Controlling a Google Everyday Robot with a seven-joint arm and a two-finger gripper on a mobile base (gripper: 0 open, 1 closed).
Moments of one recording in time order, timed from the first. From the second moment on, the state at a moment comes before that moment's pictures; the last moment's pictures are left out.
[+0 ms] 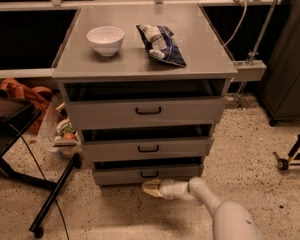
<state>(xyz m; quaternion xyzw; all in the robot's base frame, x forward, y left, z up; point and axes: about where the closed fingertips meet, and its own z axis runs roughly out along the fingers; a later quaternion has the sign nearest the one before) 0.630 0.012 0.196 -0.43 0.66 0.43 0.45</state>
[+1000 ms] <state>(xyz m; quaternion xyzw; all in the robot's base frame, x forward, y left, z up) 0.610 -0.071 0.246 -0.41 0.68 0.39 0.47</state>
